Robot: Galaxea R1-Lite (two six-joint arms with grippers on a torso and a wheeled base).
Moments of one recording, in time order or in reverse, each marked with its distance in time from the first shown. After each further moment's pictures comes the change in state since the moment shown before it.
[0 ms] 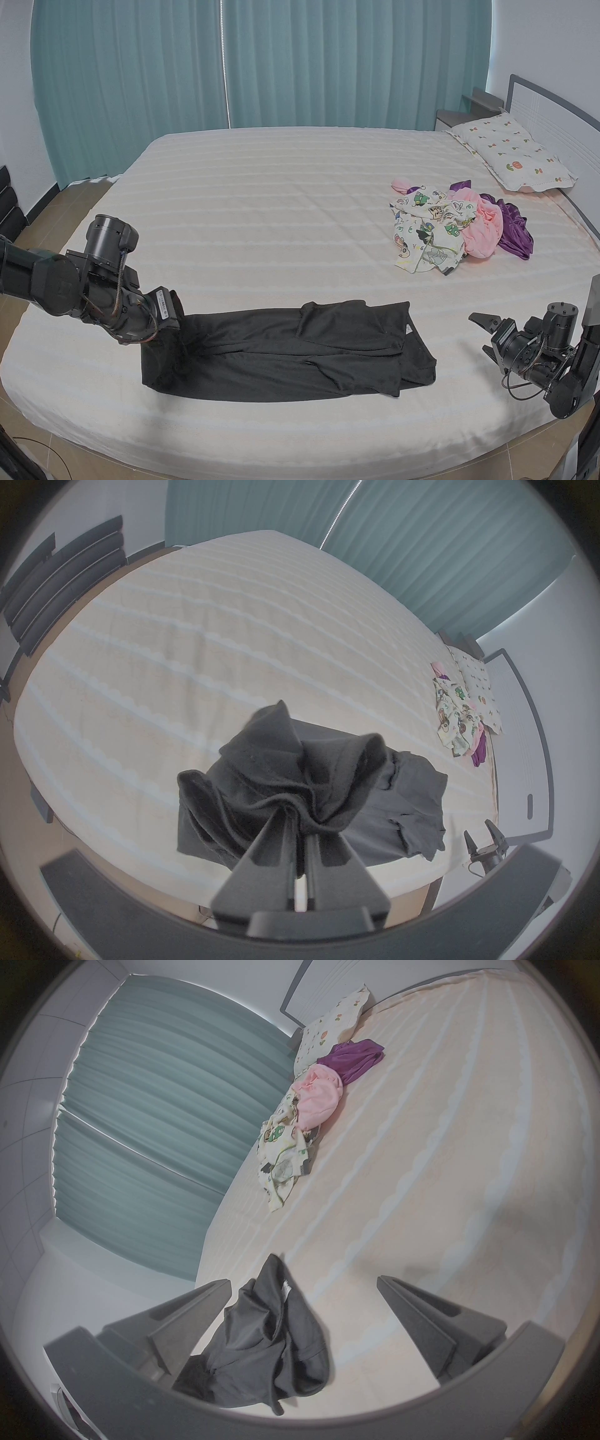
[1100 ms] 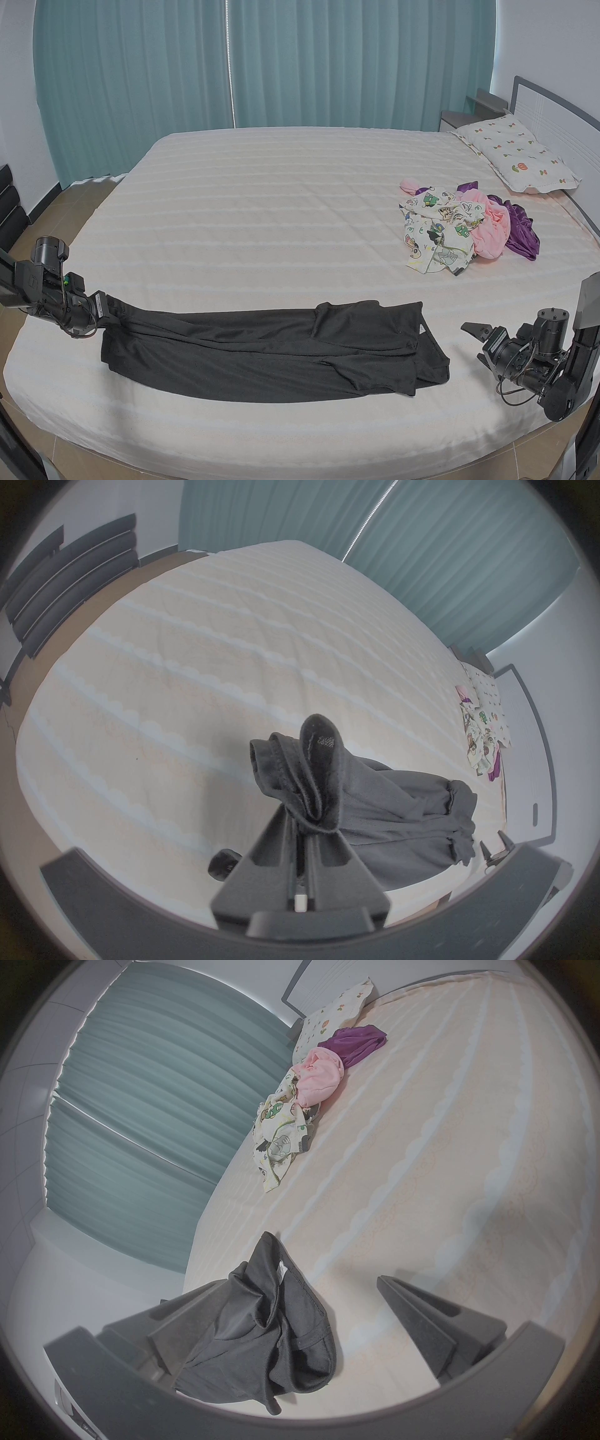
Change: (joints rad) left arm 0.476 0.126 0.009 -0.076 -0.254 0.366; right arm 0.041 0.053 0.000 0.000 -0.033 -0.020
